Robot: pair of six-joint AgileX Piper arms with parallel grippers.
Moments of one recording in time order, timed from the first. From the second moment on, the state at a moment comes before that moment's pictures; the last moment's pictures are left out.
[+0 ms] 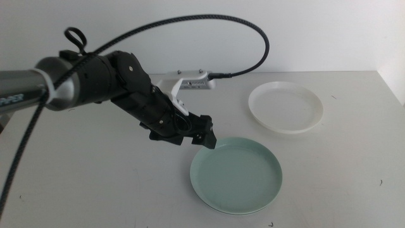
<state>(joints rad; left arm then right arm) -0.43 1.84 -1.27 -0.60 0.67 0.34 -0.06 -0.01 0.03 -0.11 0.27 0.00</state>
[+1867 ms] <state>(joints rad) -0.18 1.08 -1.27 -0.50 1.07 0.52 -0.06 0.32 -0.48 -0.03 0.63 0.00</state>
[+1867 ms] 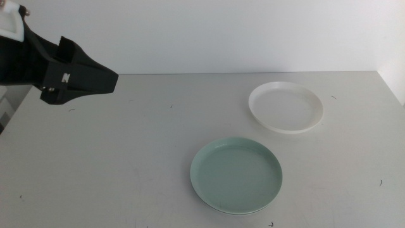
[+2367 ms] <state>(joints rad) -0.18 1.08 -1.27 -0.50 1.07 0.52 -0.06 0.79 -1.06 0.07 1.06 -0.01</state>
